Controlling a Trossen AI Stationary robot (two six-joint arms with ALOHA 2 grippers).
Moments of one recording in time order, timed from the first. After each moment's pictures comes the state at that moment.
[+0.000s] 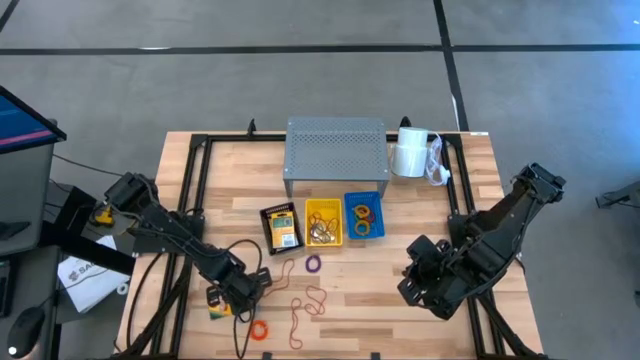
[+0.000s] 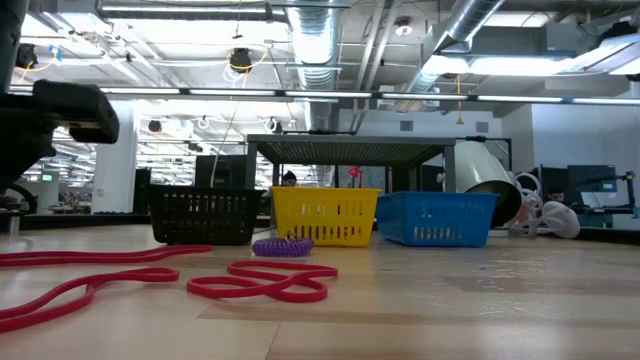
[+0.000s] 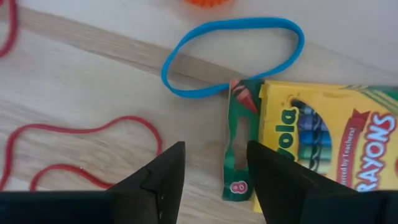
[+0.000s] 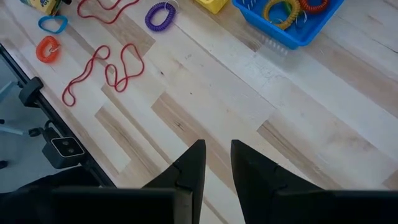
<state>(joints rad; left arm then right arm) -0.65 1.59 0.79 -0.52 0.06 0.61 0.80 1.45 1.38 -1.25 0.45 1.61</state>
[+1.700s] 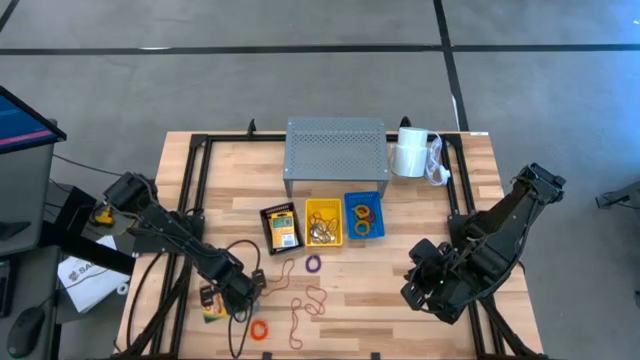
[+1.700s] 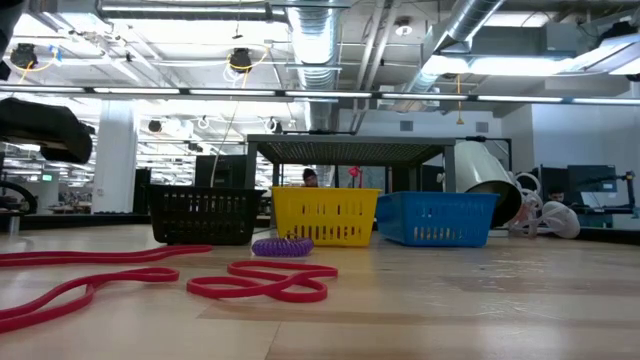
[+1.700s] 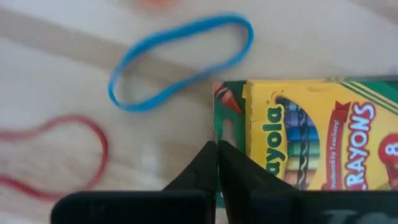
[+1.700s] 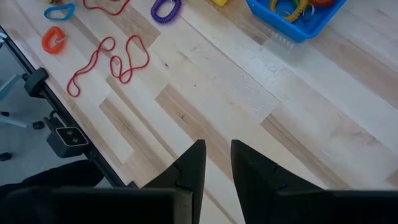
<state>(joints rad) -0.66 1.58 0.75 -0.54 0.16 0.59 0.82 1.45 1.38 -1.24 0.45 1.61</state>
